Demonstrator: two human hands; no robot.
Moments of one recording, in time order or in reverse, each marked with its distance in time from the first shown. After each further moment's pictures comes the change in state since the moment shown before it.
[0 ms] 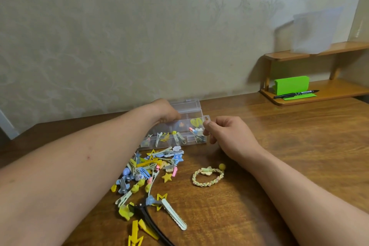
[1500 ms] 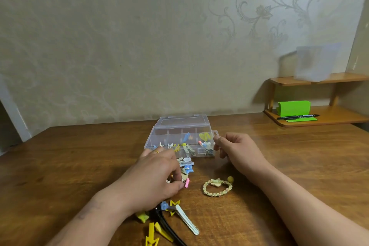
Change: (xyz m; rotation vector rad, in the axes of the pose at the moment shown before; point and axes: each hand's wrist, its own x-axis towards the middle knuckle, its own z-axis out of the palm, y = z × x) left_hand -0.156 -0.087 0.031 0.139 0.149 0.592; right_hand -0.001 0.001 -0.001 0.002 -0.010 -0.017
